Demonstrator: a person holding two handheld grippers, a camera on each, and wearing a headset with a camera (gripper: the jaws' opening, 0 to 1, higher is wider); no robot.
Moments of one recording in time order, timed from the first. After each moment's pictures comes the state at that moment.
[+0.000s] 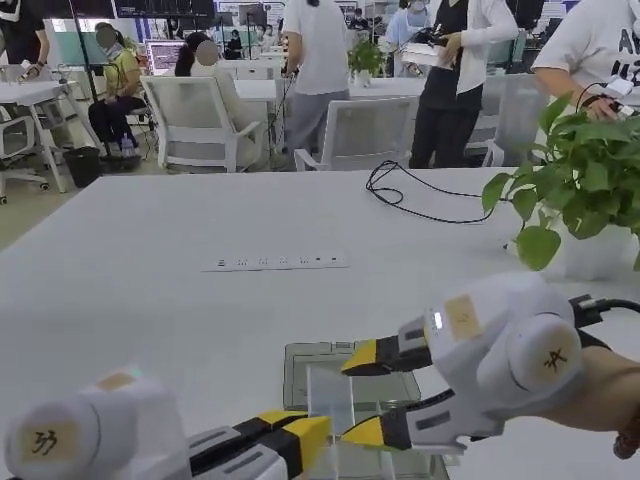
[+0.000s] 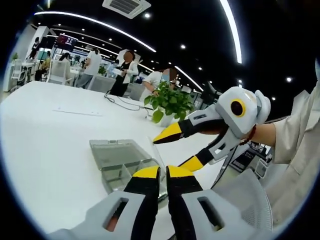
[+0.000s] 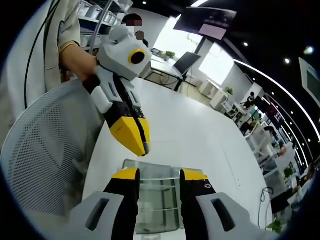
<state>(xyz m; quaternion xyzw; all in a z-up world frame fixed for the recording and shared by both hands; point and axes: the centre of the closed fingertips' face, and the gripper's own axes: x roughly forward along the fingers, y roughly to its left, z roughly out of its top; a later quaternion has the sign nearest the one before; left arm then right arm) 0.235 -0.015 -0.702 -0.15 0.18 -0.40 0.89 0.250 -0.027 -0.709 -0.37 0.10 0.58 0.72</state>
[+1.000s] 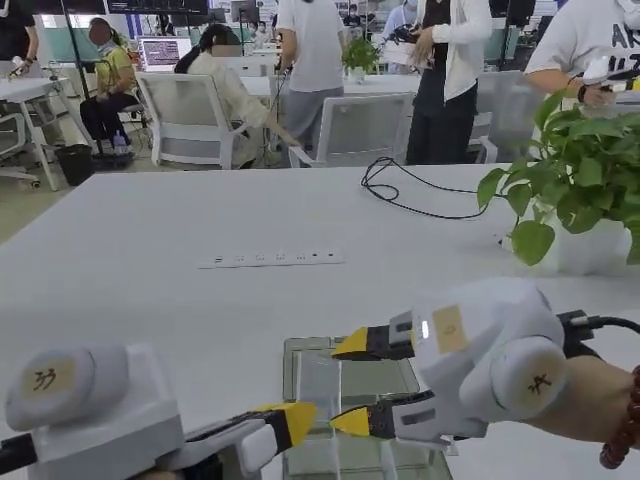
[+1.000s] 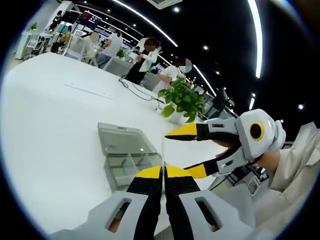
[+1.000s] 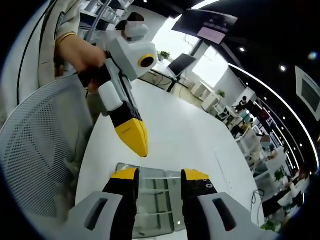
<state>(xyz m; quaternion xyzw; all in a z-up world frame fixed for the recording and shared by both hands) 0.242 -0.003 -0.710 -0.22 0.26 -0.35 0.87 0.253 -0.018 -0.704 -0.39 0.08 0.55 0.74</state>
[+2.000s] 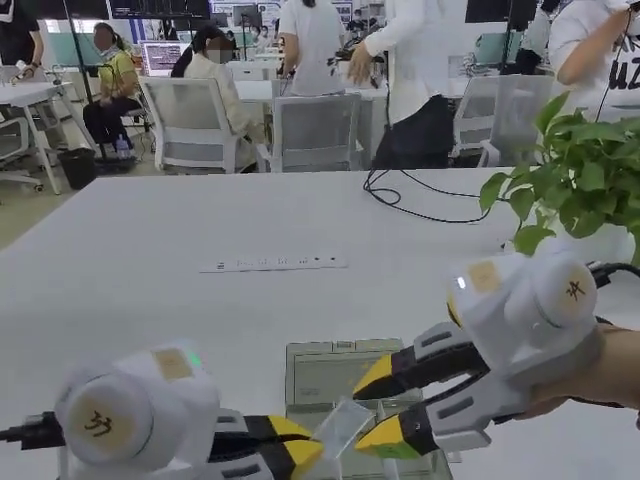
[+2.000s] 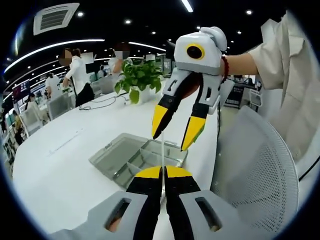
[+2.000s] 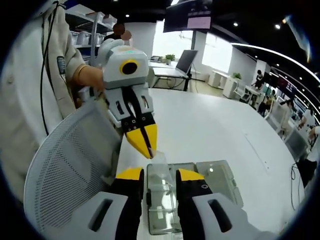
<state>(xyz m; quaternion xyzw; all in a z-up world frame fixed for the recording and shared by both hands) 0.221 -0.019 -0.721 0.14 0.19 -0.51 0.83 0.226 -0.033 -0.712 -0.26 0.19 0.64 0.70</state>
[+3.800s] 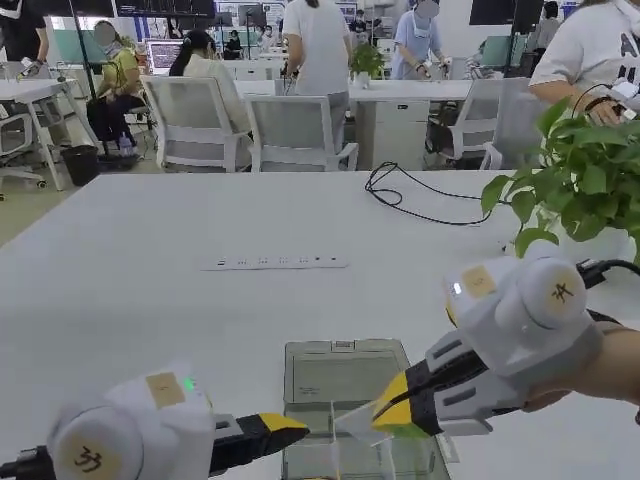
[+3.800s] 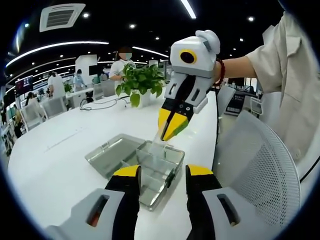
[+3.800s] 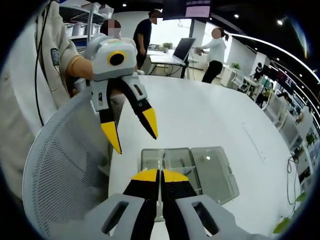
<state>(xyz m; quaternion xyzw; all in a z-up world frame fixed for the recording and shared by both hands) 0.215 -0.021 -0.727 0.09 0.17 -0.50 0.84 0.243 -0.054 -0.725 -0.29 0.23 0.60 0.71</state>
